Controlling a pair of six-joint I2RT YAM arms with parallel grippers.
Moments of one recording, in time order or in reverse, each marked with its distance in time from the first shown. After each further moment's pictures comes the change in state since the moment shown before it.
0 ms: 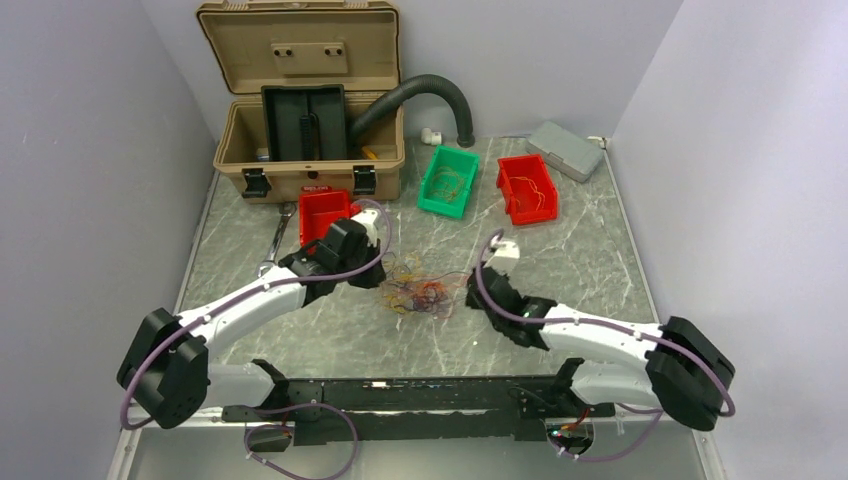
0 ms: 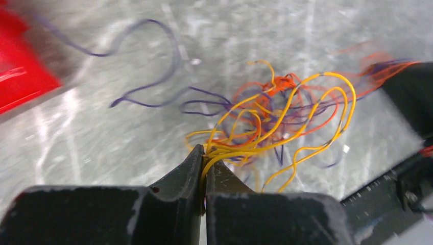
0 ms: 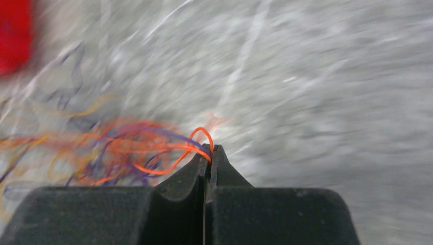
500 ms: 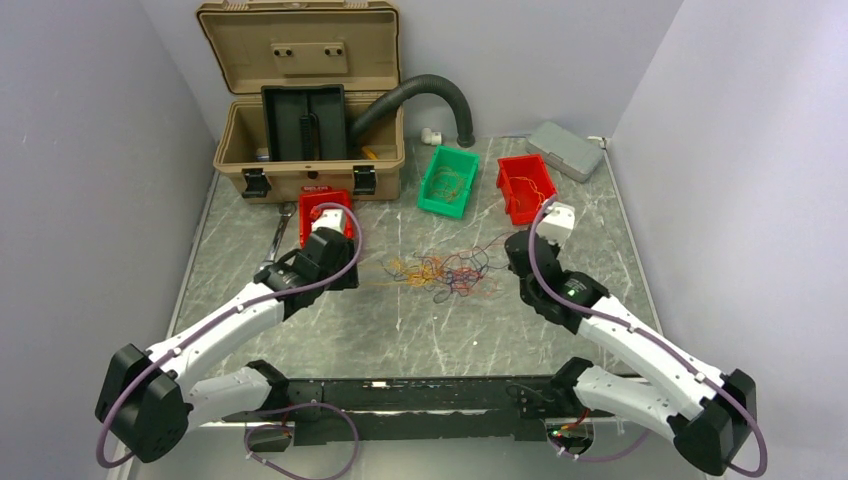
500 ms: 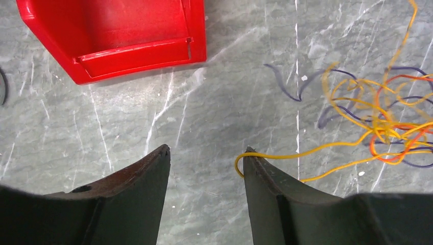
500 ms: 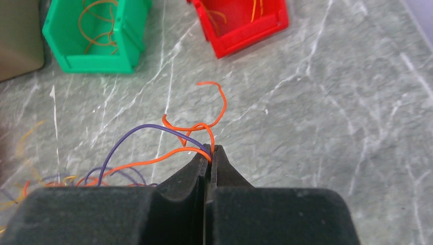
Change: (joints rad) left arm 0.036 -0.180 -0.059 -0.174 -0.383 -0.082; right arm -0.235 -0.231 0.307 -0.528 0.241 -0.100
